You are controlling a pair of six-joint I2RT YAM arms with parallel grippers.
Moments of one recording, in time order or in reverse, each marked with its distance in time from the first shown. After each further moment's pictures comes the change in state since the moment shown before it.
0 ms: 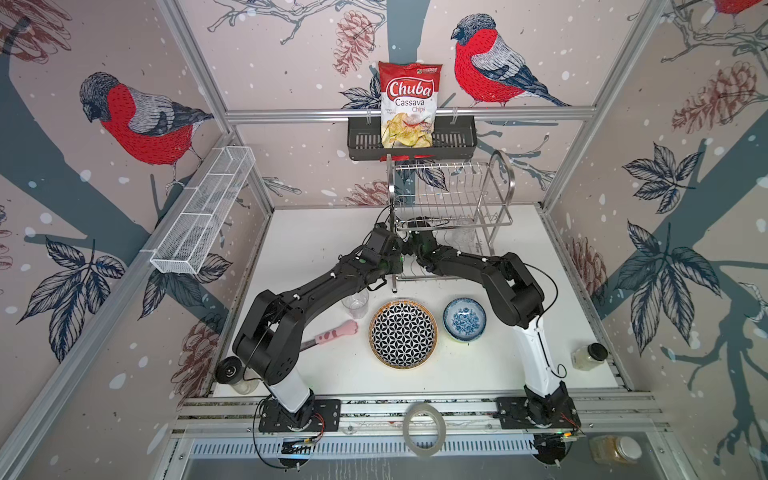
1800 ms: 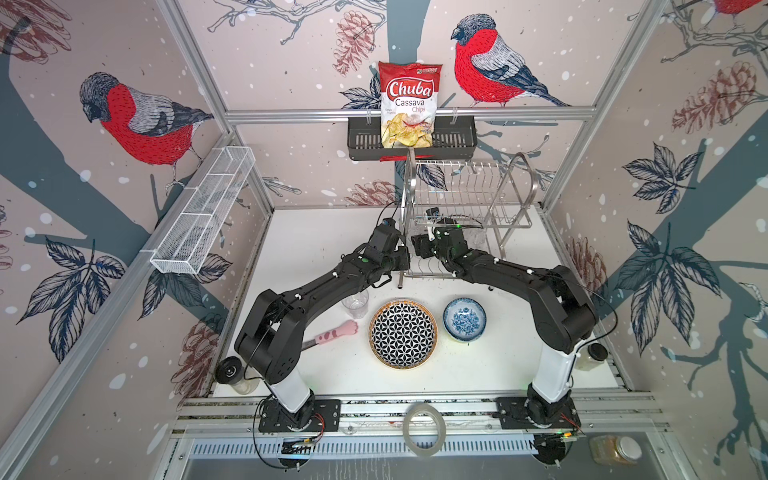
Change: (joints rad) left arm -0.010 0.010 0.024 0.079 0.069 0.018; right arm -0.066 -0.370 -0.334 -0.082 -0.221 0.672
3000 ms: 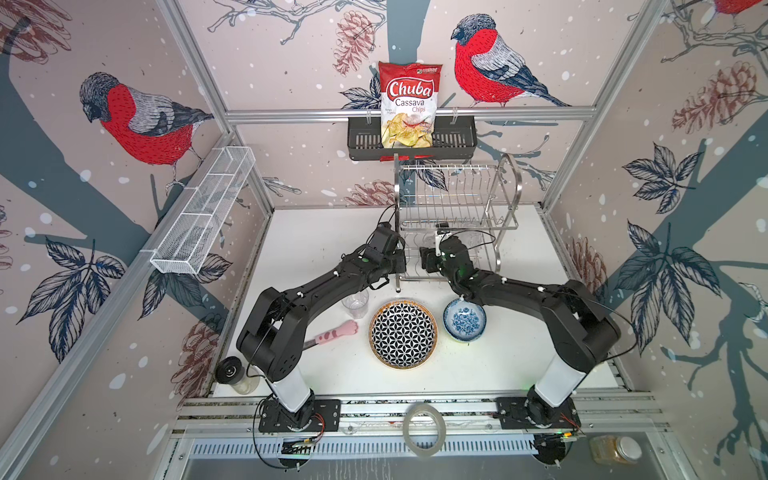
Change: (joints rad) left arm 0.008 0.016 -0.003 -0.062 -0.051 -0.009; right arm 0.053 -0.182 -0.288 0.127 0.158 0.113
